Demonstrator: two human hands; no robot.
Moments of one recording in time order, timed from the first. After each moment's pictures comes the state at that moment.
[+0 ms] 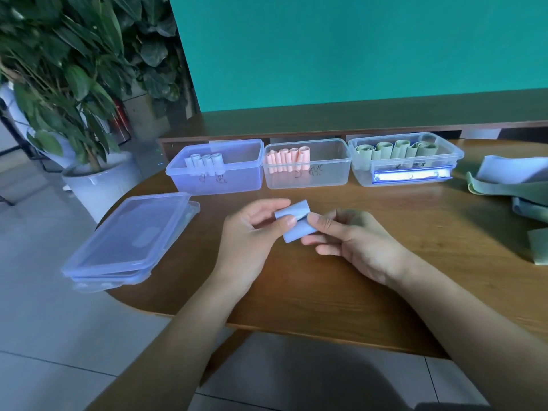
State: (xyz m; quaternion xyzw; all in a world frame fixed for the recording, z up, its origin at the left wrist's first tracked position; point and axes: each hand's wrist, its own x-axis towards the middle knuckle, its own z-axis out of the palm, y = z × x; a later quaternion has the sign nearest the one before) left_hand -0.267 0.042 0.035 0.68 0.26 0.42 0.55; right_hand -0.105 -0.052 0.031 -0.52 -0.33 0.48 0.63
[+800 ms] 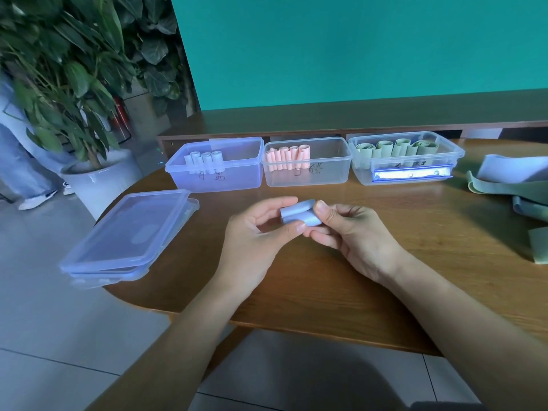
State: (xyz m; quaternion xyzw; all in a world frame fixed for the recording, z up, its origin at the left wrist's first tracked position) left_hand -0.269 0.030 0.034 0.70 0.24 0.40 0.54; right_hand -0.110 -0.053 0.033 -0.46 -0.31 0.48 0.68
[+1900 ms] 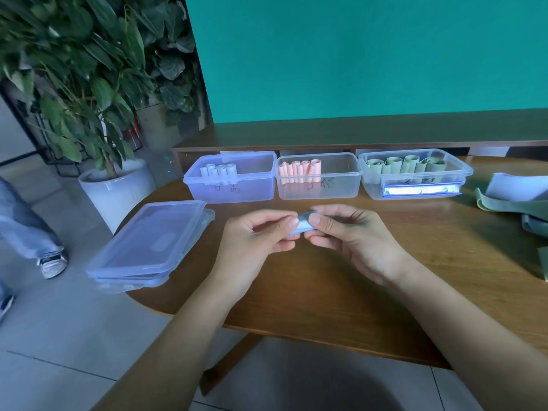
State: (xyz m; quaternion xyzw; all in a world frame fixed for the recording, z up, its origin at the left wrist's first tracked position) left_hand -0.291 0.046 0.049 0.68 0.25 0.39 0.57; right_hand -0.119 -0.043 0.046 -0.46 -0.35 0.45 0.68
